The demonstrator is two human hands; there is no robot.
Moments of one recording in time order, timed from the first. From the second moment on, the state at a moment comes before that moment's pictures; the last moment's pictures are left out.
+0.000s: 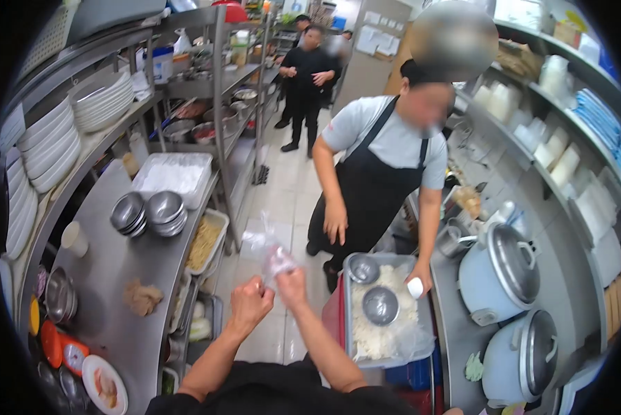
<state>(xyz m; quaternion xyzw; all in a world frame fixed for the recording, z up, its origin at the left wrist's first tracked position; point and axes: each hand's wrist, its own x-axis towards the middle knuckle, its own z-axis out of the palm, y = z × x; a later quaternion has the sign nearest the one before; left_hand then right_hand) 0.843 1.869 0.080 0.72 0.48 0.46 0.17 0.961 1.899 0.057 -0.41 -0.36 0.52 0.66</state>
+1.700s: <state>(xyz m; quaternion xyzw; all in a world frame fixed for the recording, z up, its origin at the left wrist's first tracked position) 1.042 1.845 -0.088 0.61 0.42 0.01 0.67 1.251 1.724 -0.139 -0.87 -0.07 0.01 0.49</state>
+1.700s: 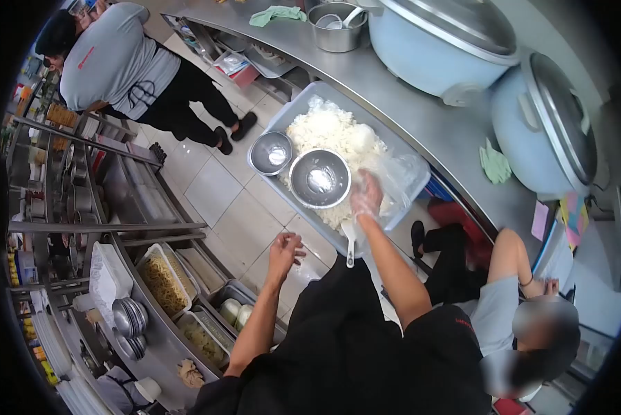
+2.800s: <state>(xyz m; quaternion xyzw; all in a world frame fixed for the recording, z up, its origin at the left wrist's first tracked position) 1.176 1.902 -0.128 0.49 0.50 -0.05 0.71 1.291 1.835 -0.088 -0.88 -0.24 0.30 0.28</state>
